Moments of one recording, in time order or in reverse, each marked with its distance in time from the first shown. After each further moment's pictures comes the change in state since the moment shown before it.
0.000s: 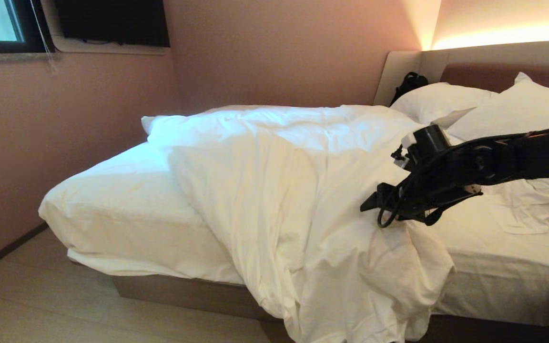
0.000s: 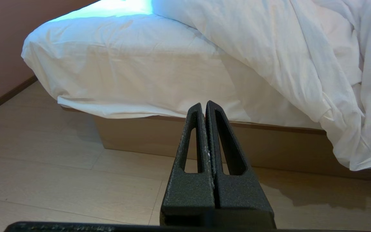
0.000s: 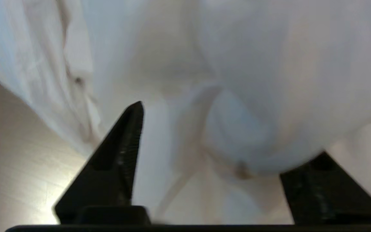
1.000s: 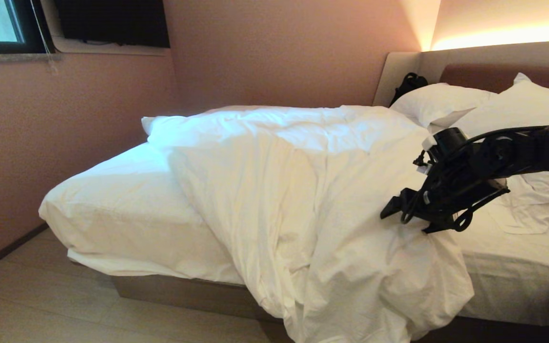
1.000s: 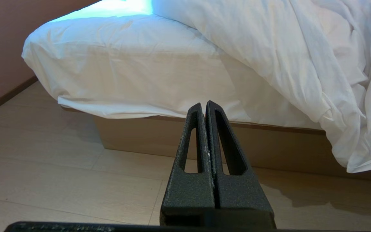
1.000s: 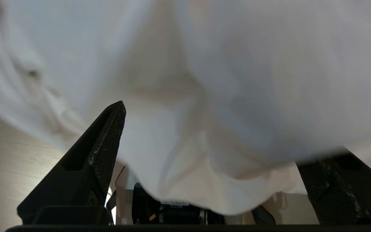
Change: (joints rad) left arm 0.001 0.000 0.000 0.000 0.000 0.000; right arm -0.109 0.033 -0.059 0.185 -0.006 -0.024
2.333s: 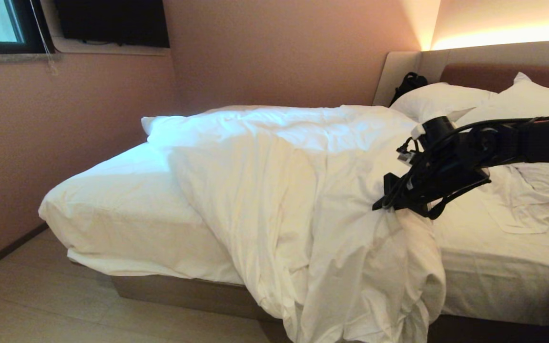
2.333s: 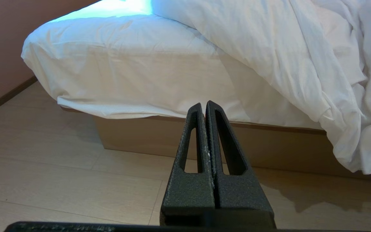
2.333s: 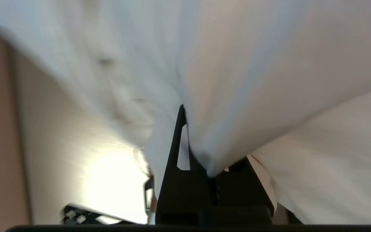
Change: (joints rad) left arm -0.001 0.000 0.000 0.000 0.000 0.000; right arm 0.046 0.033 -0.137 0.009 0.247 0.041
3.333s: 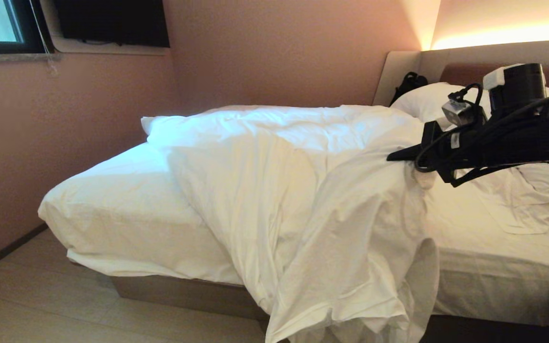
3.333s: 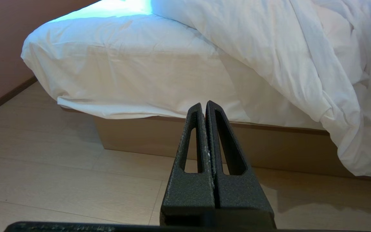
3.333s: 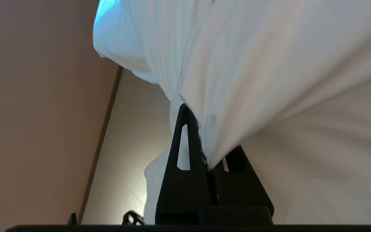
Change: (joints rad) left arm 0.000 0.000 0.000 0.000 0.000 0.000; right arm -0.046 -0.267 0.212 -0.366 0.177 0.143
